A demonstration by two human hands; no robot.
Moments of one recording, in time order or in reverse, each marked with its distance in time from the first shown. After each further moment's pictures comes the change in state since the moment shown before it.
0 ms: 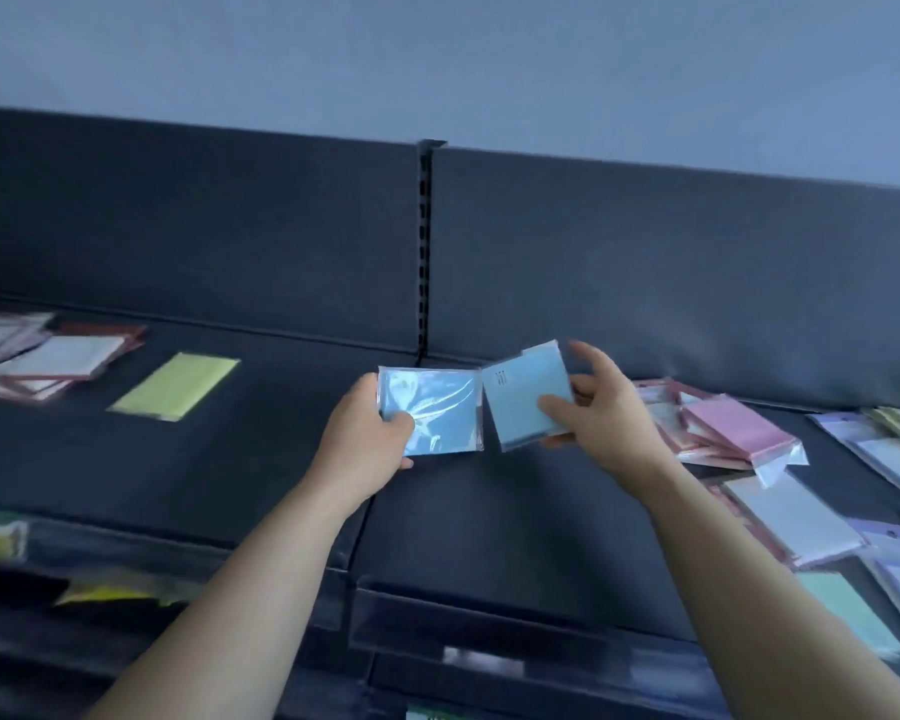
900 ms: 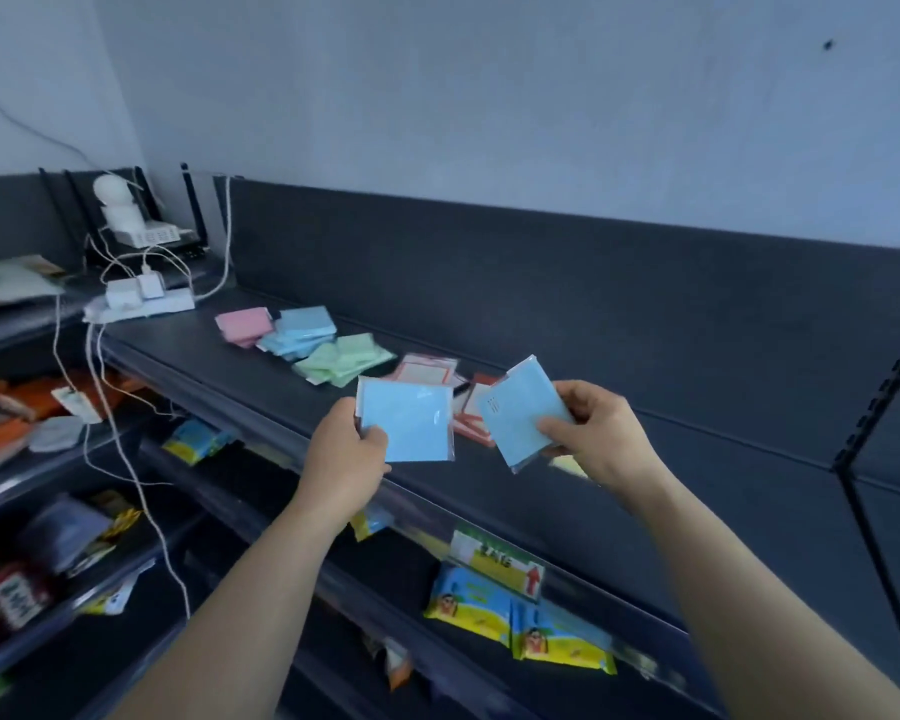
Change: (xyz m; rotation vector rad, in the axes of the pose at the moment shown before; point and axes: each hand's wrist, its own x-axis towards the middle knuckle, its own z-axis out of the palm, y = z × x) left_hand -0.024 -0.117 -0.404 0.097 0.525 -0.089; right_hand 0.002 -0.121 0.410 -0.029 -0.356 -0.140
